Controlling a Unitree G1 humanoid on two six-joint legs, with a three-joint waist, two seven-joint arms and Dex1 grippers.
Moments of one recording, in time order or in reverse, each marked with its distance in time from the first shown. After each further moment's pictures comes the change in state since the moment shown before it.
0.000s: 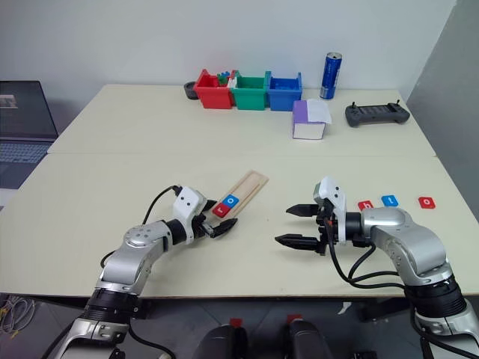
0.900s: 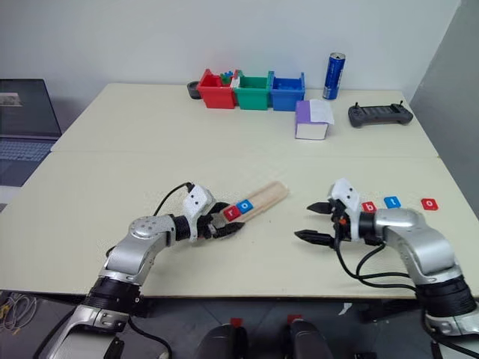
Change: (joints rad) left arm -0.124 0.055 -0.101 0.140 -0.012 -0.101 -0.313; right arm 0.063 -0.114 -0.056 0.106 -0.112 -0.109 0.006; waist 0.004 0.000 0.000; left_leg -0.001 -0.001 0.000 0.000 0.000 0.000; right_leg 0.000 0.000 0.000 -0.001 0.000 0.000
